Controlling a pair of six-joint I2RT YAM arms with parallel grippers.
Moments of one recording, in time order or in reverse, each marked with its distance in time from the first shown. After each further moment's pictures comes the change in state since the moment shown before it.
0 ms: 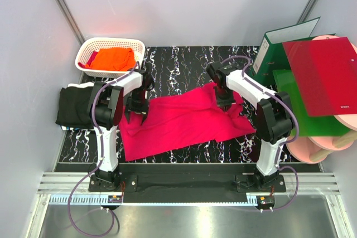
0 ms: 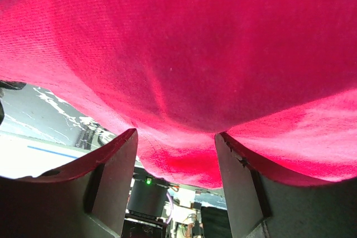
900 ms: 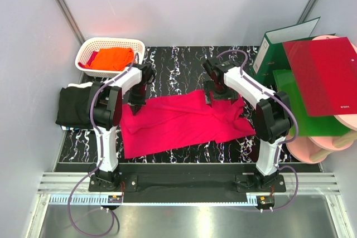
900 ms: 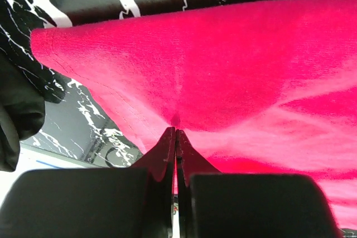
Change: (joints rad) left arm 0.000 -0.015 0.095 0.031 -0.093 -0.026; right arm 0.027 0.020 0.072 0.013 0.012 -0.018
